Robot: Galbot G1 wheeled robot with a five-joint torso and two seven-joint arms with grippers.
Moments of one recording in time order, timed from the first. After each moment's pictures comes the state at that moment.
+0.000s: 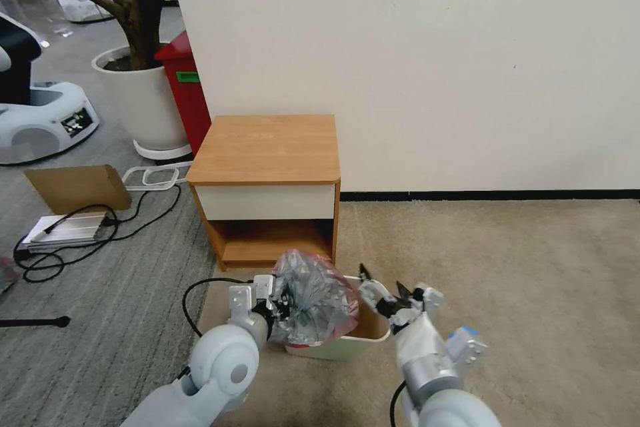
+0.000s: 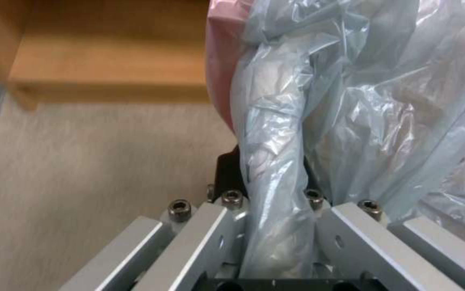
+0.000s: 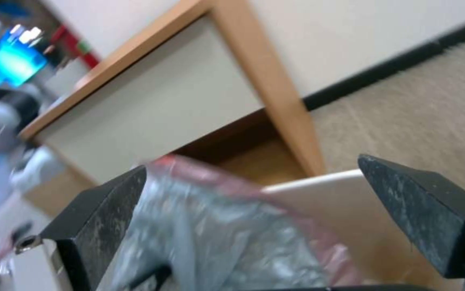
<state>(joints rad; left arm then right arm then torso) 1.27 -1.04 -0.05 -2.06 -0.88 0.50 -0.59 -1.62 1.38 0.14 2.23 0.51 -0.20 0.30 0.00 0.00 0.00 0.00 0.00</state>
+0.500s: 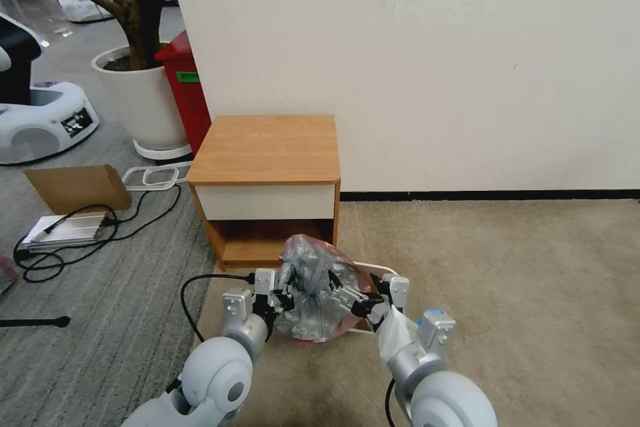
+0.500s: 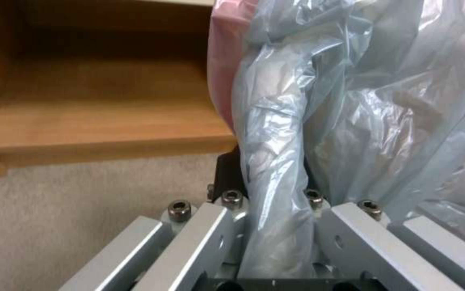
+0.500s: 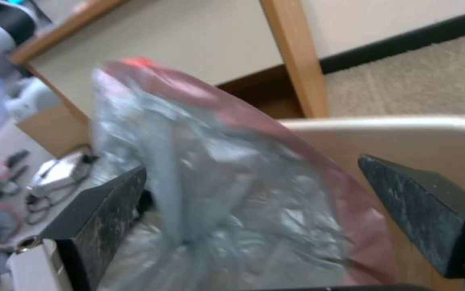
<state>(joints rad) 1.31 -1.02 -0.06 -2.09 -0.75 0.38 -0.42 -1.49 1.31 0.13 2.23 0.59 -0.45 0.36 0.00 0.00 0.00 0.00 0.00</state>
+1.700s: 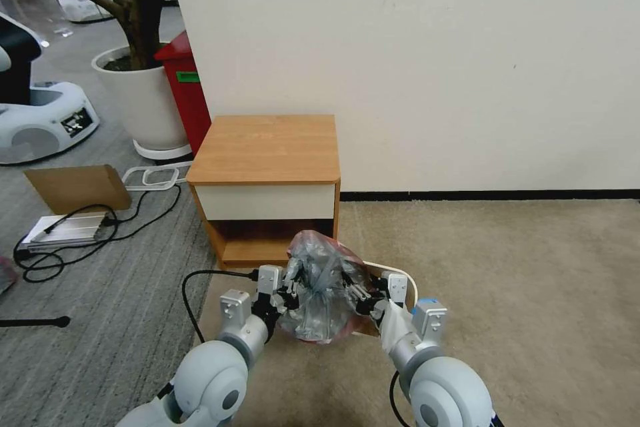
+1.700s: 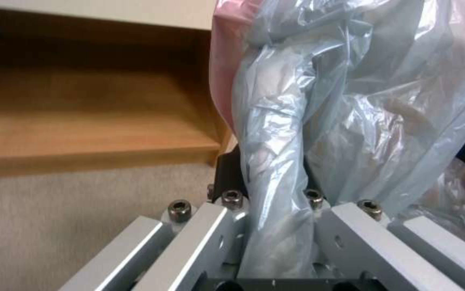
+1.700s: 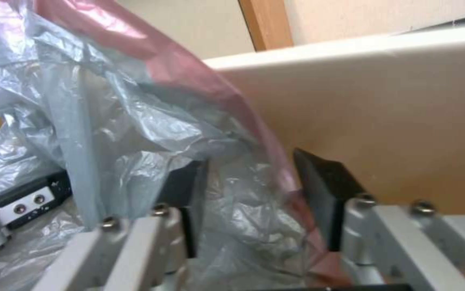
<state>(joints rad) 1.33 -1.01 -0.08 -2.13 -0.78 0.36 -0.39 -1.48 1.31 0.15 2.16 0.50 -0.44 0.31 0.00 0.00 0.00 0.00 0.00</state>
